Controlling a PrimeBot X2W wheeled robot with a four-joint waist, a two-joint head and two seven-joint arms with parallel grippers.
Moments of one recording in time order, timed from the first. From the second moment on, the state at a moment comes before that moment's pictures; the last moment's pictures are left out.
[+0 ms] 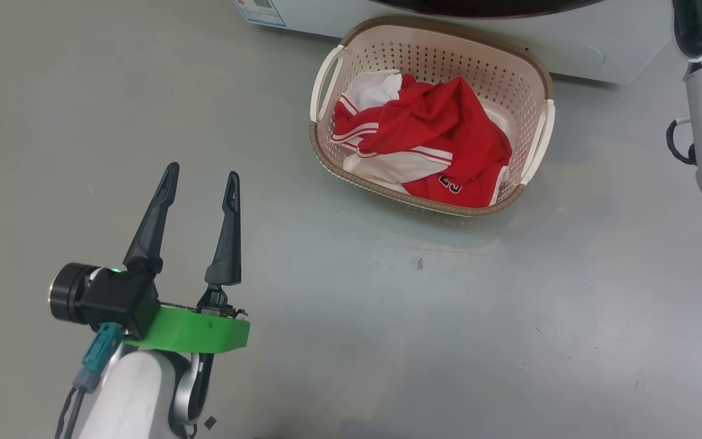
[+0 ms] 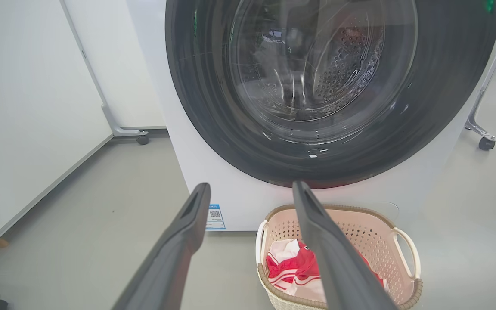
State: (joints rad) left arm -0.22 0.04 -0.26 -0.02 -0.29 0.03 -0.25; right arm -1.14 -0.17 0.18 0.60 0.33 0.09 -0.11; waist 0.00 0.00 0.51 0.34
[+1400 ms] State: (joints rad) left arm -0.20 0.03 -0.21 0.08 -0.26 0.01 -0.26; right arm -0.74 -0.10 0.29 0.73 0.43 0.12 -0.25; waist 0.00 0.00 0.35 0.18
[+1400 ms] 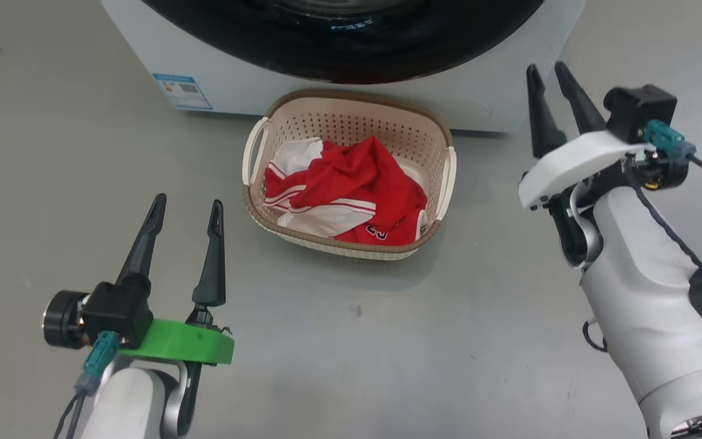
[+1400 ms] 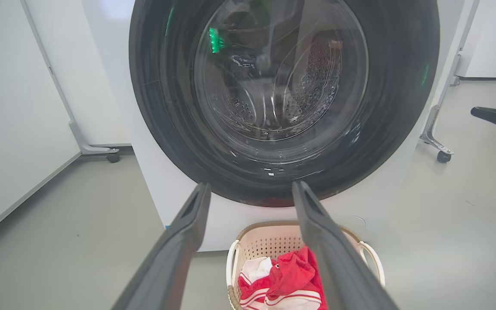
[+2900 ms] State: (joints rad) left arm 0.00 0.05 -0.20 0.19 -0.26 0.00 -0.26; right arm -0.09 -0.12 0.16 0.31 0.36 0.05 -0.25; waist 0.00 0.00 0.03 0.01
